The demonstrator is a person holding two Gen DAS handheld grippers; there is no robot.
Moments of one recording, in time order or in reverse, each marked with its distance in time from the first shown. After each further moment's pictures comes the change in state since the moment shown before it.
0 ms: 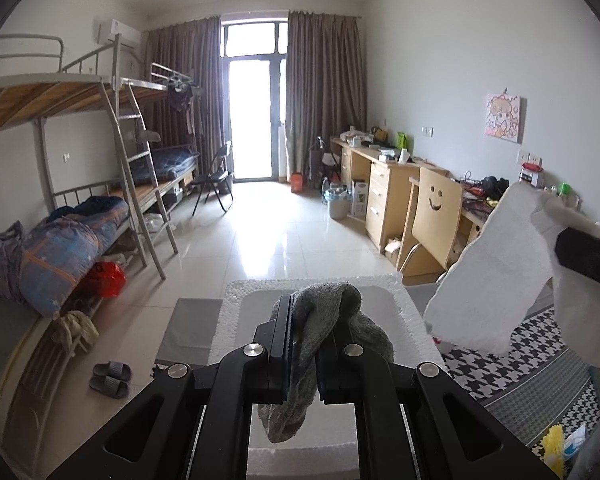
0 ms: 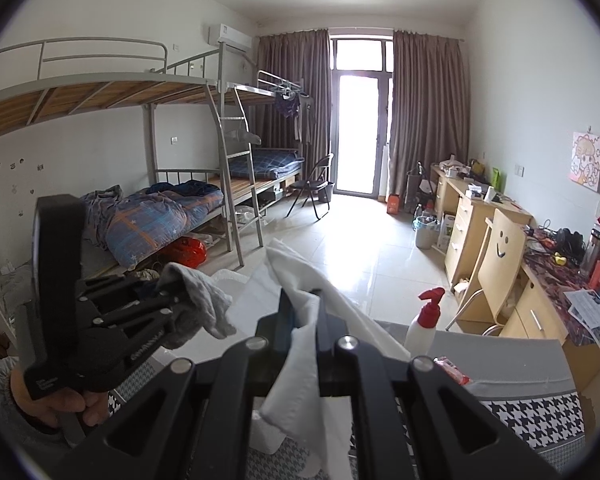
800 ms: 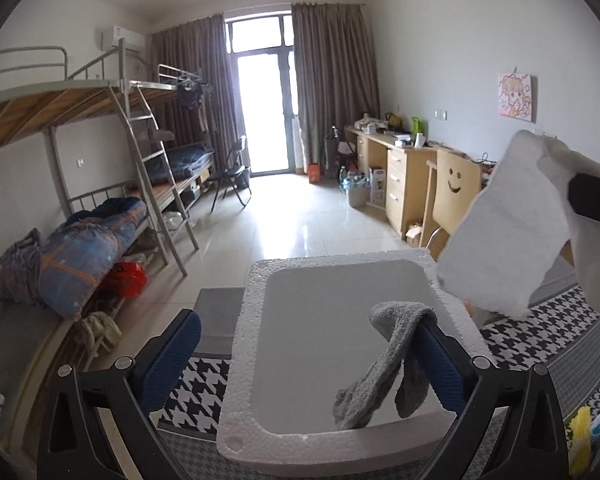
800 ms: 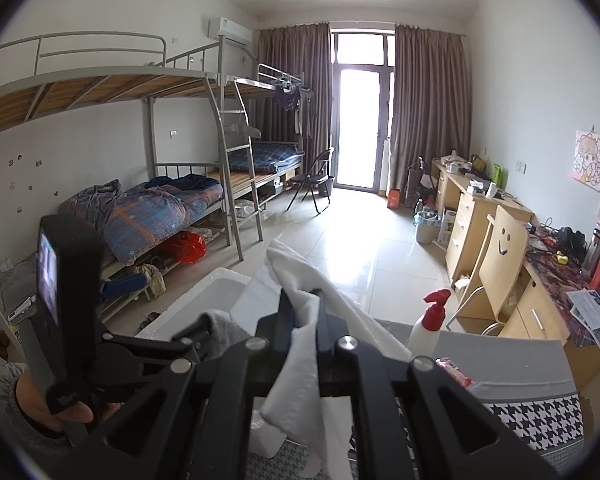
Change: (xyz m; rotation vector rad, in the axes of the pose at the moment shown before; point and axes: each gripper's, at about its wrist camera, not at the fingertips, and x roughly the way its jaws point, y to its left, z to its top) left arm -0.002 0.006 -0.009 0.047 0.017 0.074; right arm 0.009 -0.001 0.004 -0.005 0.022 0.010
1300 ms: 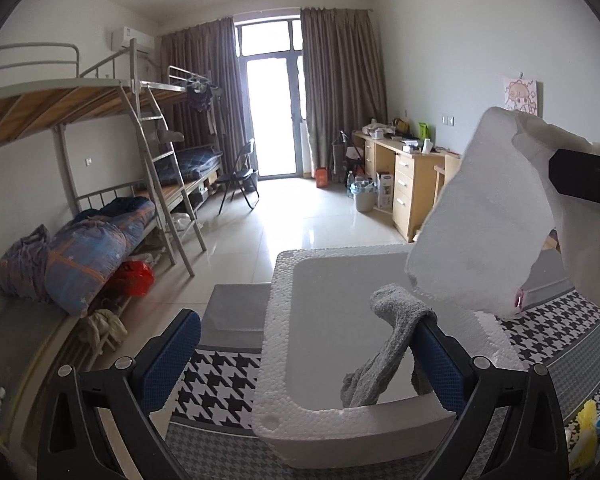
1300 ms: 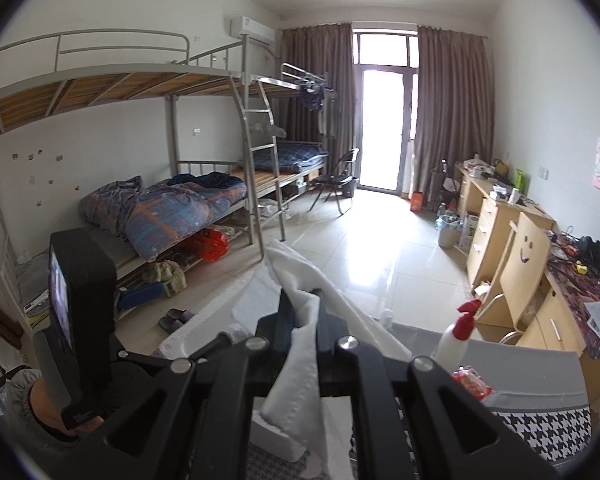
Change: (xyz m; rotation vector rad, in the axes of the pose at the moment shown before) left arm -0.006 0.018 -0.010 -0.018 -0.015 0.030; right arm 0.008 0.014 0.007 -0.031 0.005 0.102
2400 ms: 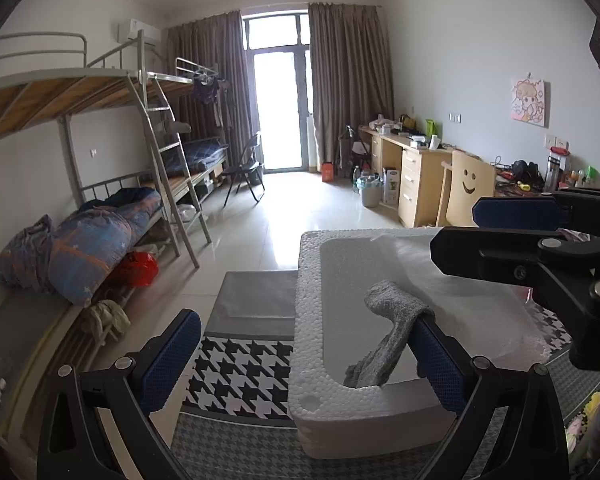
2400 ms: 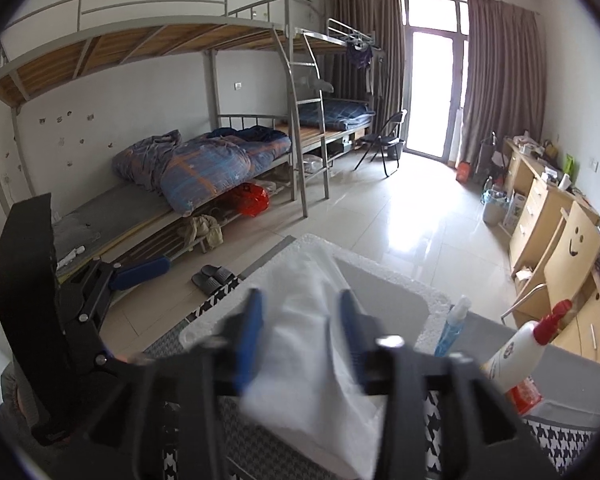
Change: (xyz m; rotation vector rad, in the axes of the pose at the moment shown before) left arm 0.001 0.015 -0.016 -0.022 0.022 0.013; right arm 0.057 0.023 -0.010 -0.064 0.151 0.148
